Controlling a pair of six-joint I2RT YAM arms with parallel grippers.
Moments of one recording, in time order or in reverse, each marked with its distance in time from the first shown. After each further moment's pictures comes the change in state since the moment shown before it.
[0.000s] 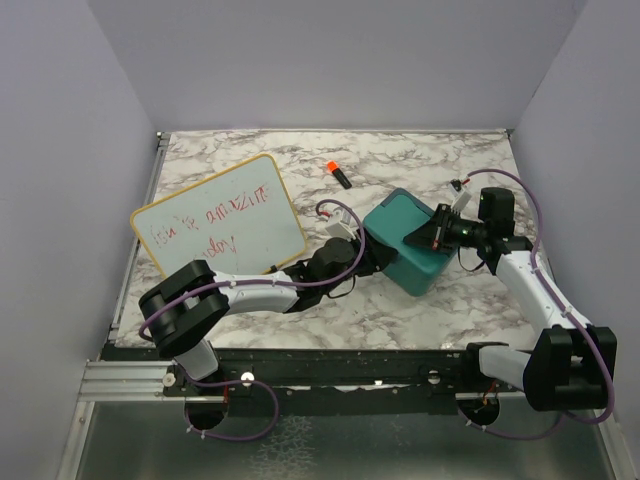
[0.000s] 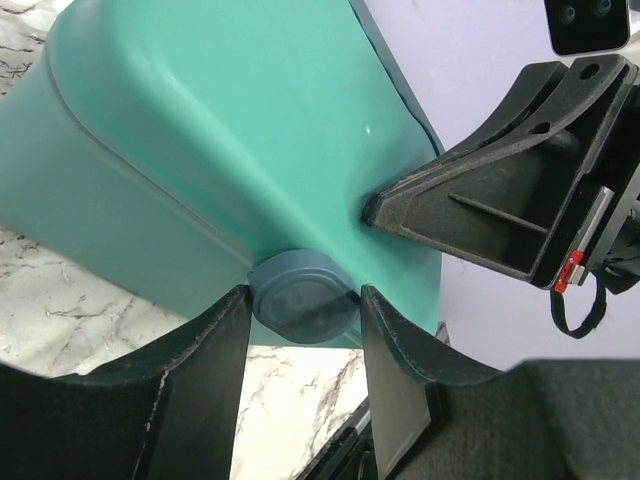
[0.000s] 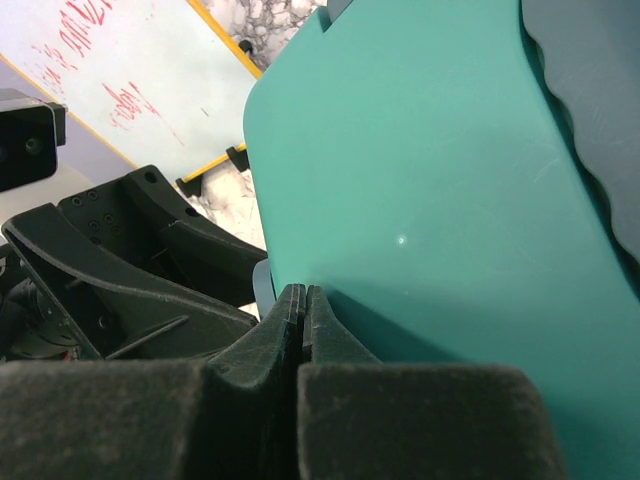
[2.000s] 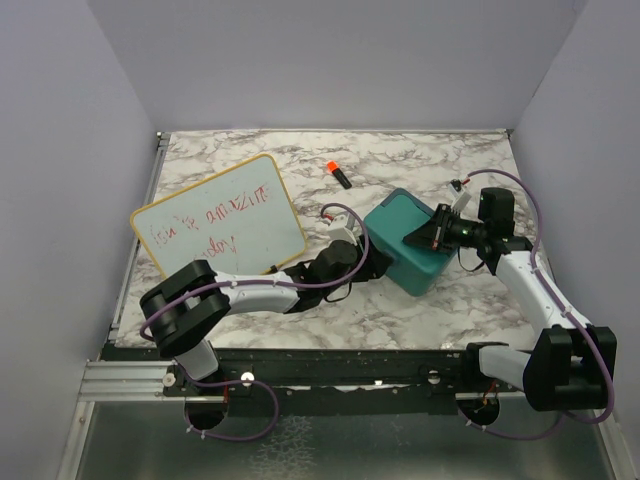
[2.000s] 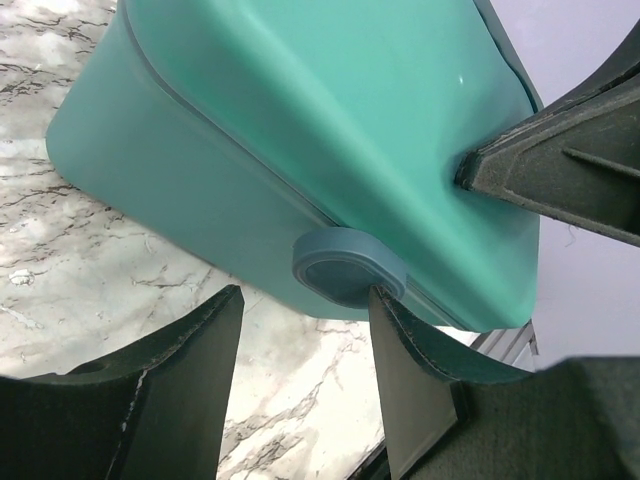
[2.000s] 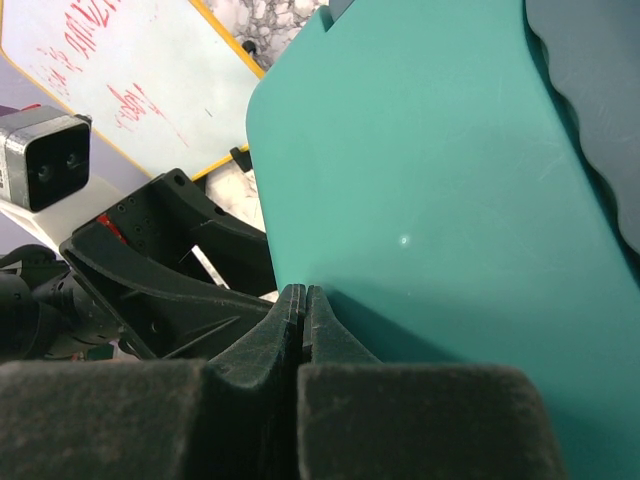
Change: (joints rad) left arm 0.000 0.004 0.001 -0.115 -0.013 0.098; right arm 0.000 0.000 -0.003 0.007 -0.007 0.014
